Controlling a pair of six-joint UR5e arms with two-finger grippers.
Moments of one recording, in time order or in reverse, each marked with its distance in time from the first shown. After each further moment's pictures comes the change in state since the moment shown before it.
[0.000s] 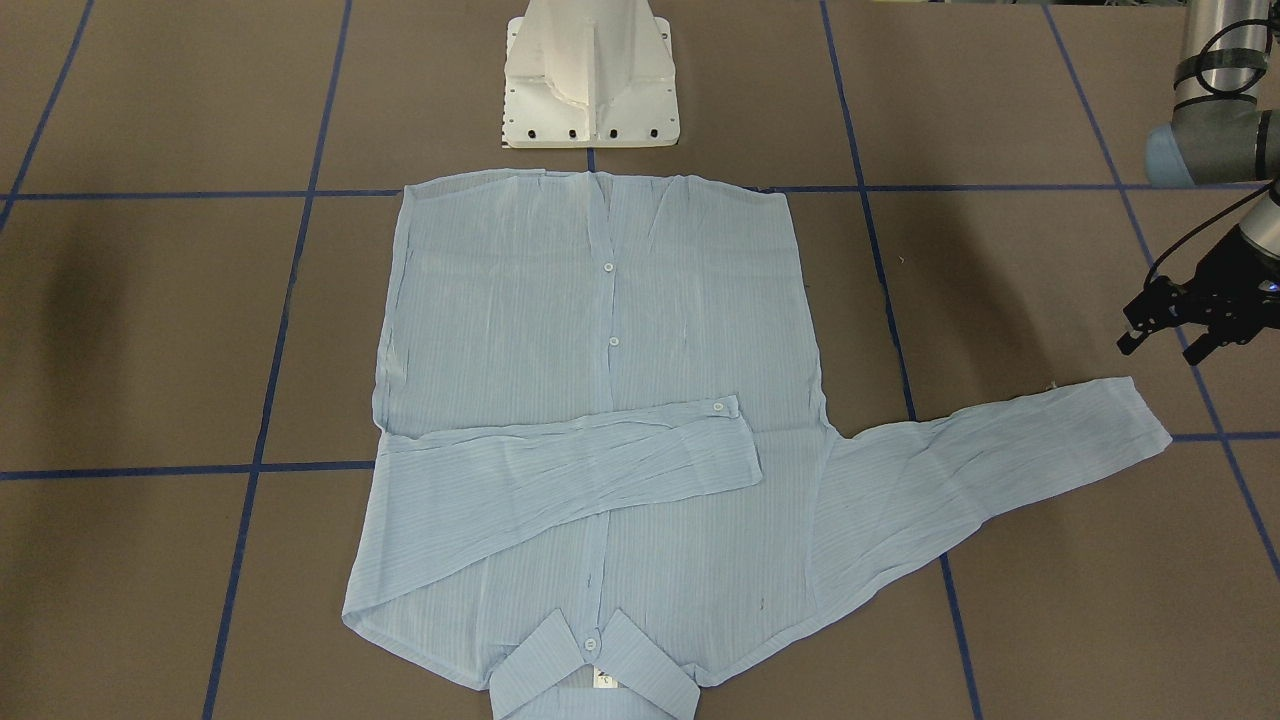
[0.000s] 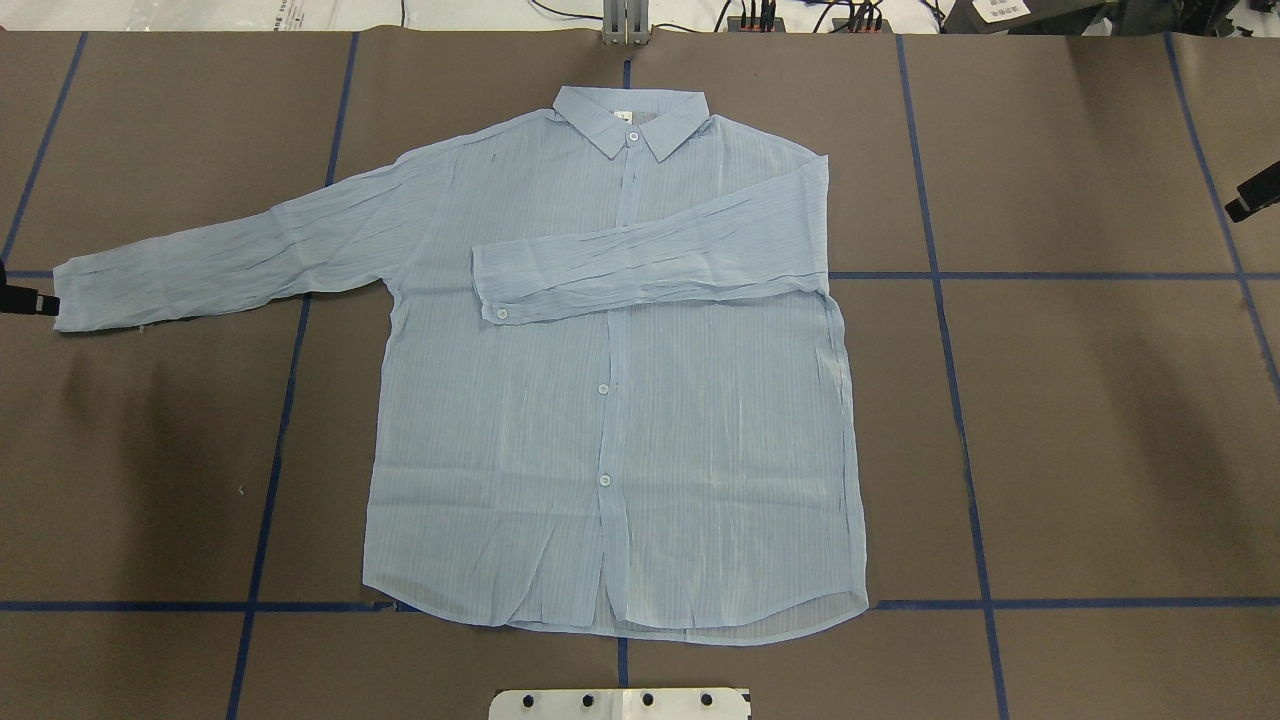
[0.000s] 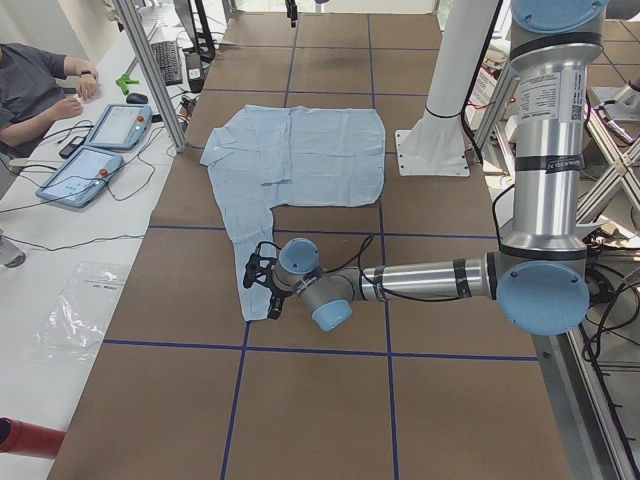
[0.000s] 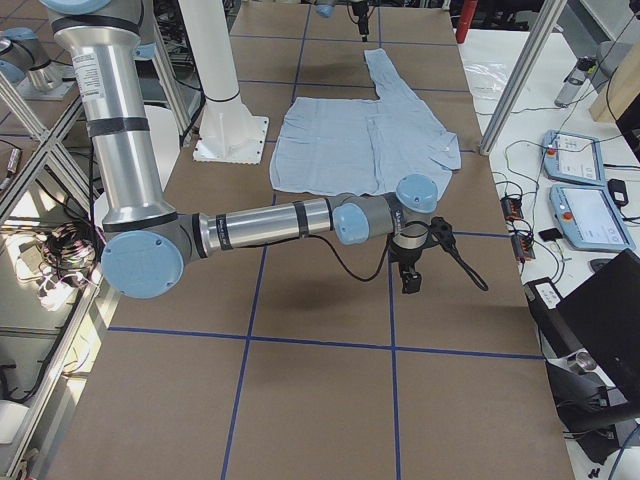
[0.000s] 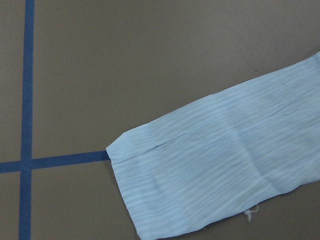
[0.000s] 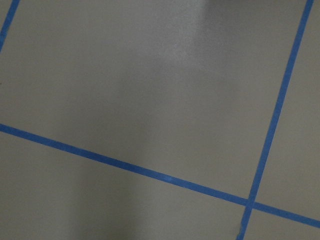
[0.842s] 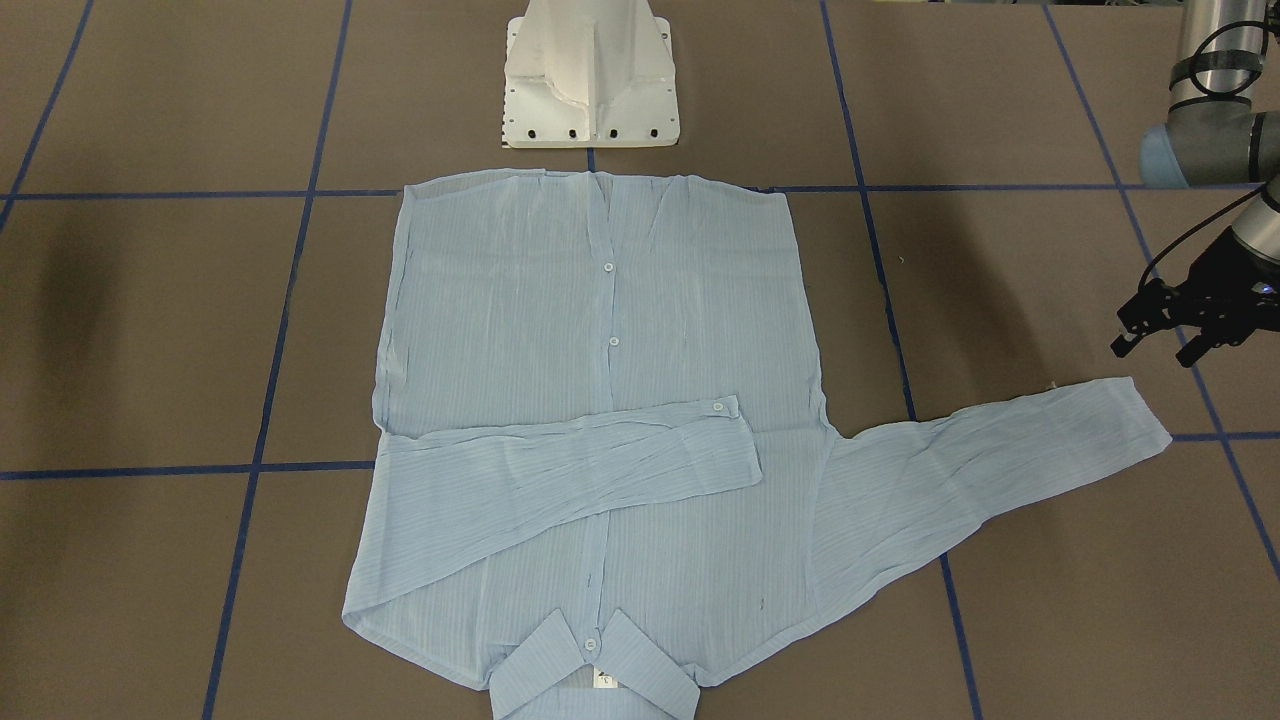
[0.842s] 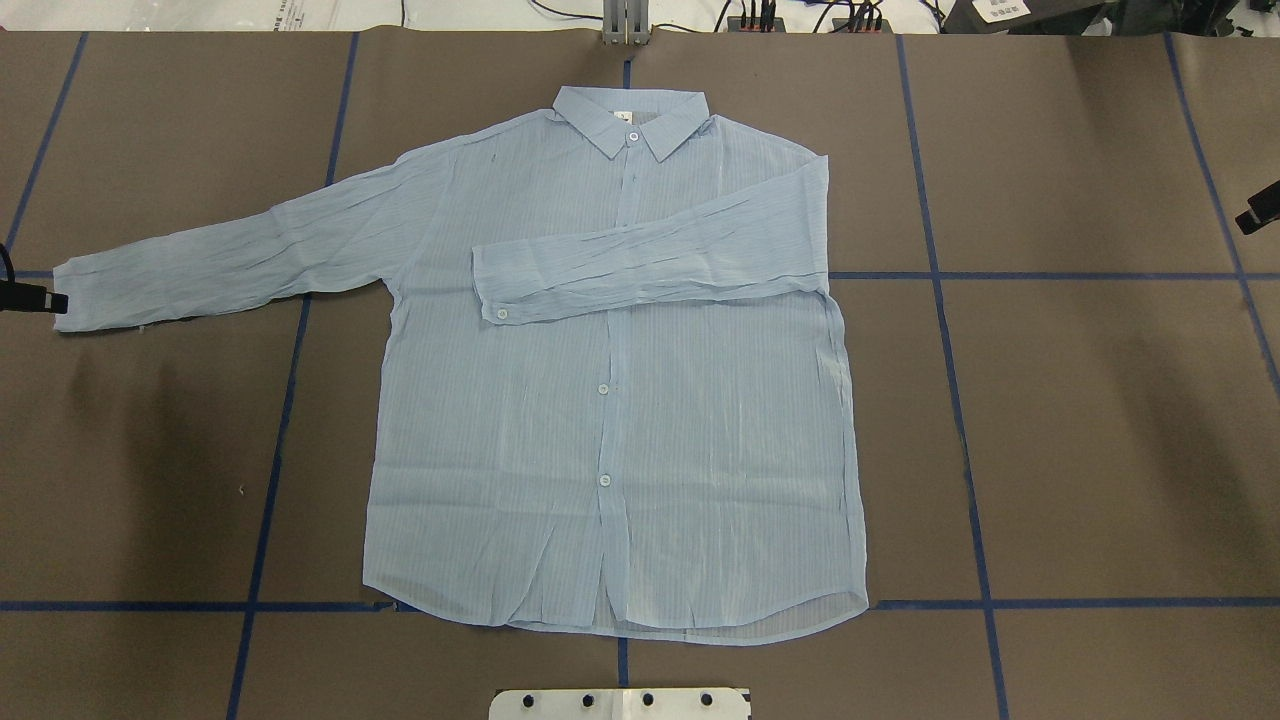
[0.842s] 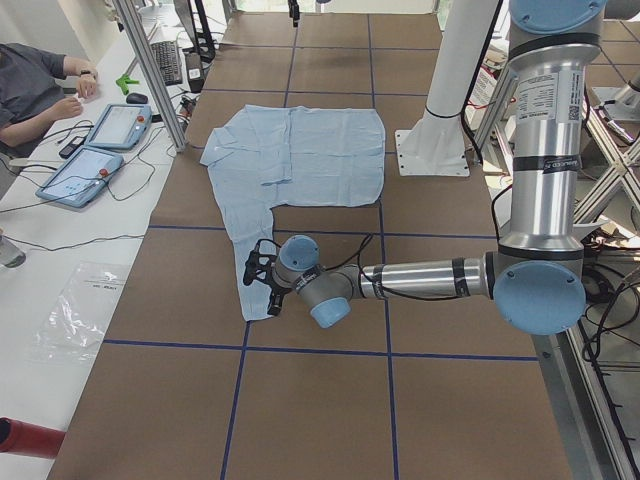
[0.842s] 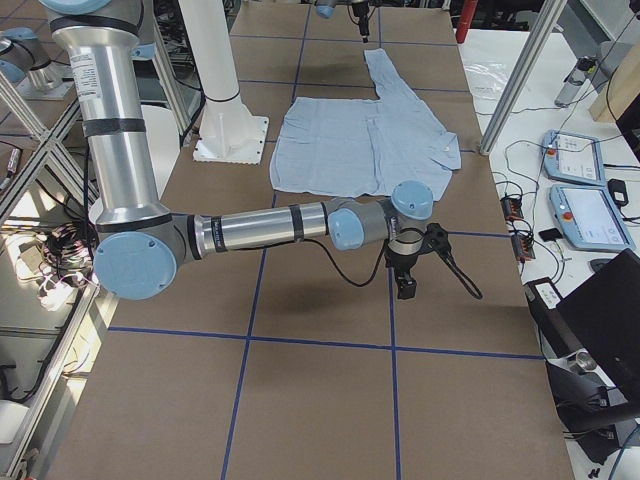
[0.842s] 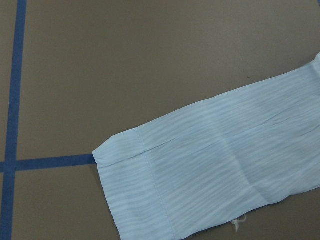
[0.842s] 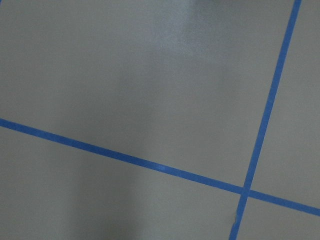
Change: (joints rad) left arm 0.008 -0.004 0.000 -0.004 0.006 -0.021; right arm 0.001 -0.025 0.001 0.011 0.002 0.006
